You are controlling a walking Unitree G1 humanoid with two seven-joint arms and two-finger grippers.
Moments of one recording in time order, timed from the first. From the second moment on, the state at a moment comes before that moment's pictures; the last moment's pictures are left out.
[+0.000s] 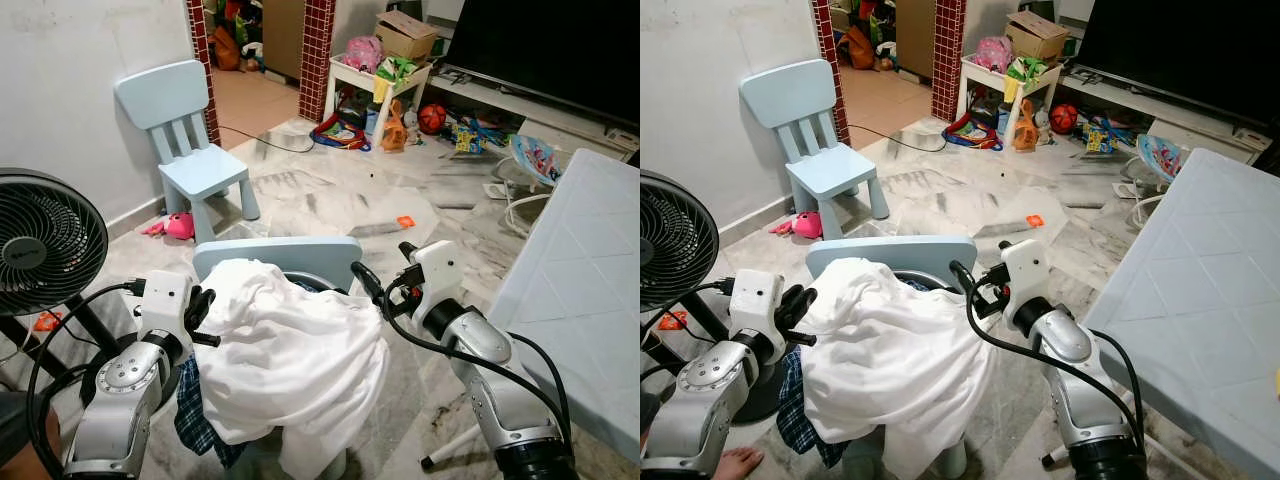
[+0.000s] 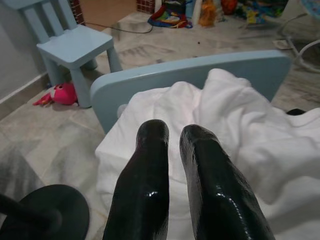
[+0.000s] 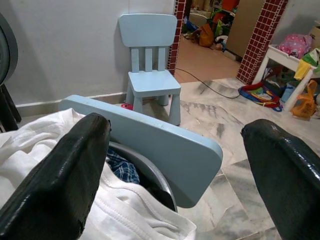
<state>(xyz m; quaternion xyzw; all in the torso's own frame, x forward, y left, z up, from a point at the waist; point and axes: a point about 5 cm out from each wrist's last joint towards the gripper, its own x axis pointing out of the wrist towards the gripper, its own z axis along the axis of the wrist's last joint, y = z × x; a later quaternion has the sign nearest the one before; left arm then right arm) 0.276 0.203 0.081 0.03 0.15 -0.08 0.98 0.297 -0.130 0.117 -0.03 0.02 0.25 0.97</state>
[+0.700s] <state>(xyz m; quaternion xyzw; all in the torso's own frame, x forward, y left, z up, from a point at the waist) 0.328 0.190 0.065 0.04 0.20 -0.16 0.96 0.296 -0.133 0.115 -0.04 0.02 0.24 0.97</state>
